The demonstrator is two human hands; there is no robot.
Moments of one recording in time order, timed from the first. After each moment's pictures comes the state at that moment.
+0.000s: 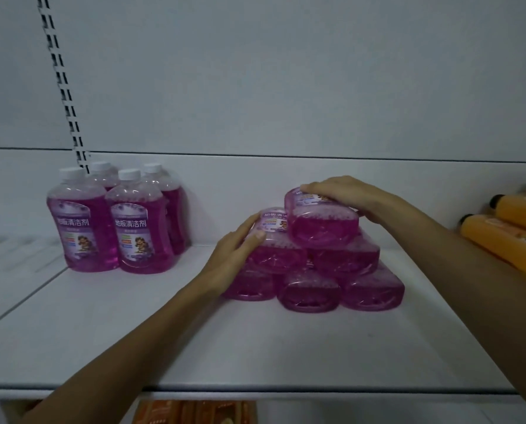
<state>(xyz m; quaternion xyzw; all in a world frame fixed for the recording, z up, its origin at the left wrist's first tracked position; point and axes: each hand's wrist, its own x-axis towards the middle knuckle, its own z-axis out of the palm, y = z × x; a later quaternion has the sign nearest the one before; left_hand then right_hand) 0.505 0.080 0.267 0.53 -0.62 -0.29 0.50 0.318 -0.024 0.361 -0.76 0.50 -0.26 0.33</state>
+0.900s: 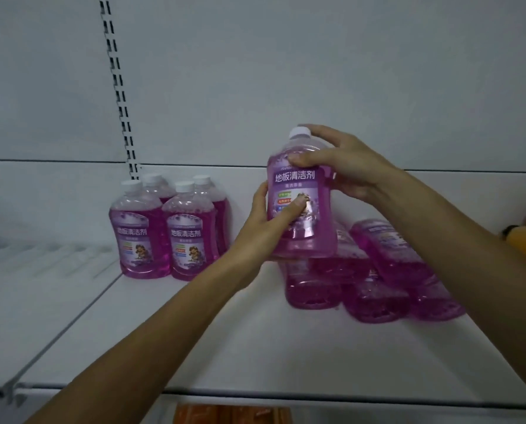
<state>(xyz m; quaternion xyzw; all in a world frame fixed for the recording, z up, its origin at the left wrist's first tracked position) 0.524 0.114 0.331 0.45 -0.55 -0.36 0.61 0.403 0.031 0.413 -0.72 0.28 -0.42 0.48</state>
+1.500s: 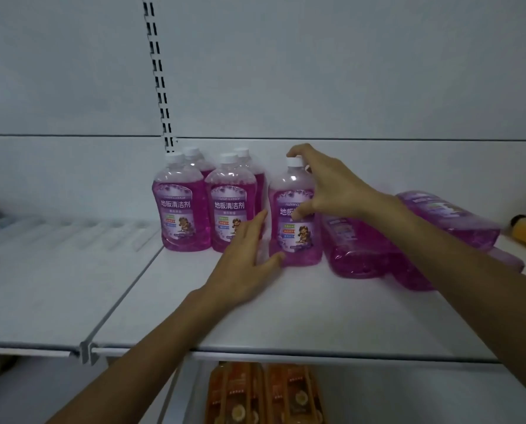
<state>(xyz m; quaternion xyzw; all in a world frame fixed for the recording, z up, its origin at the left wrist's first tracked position) 0.619 0.147 0.246 0.61 -0.68 -0.10 0.40 0.469 0.043 0.342 -0.90 0.33 -0.28 0.08</state>
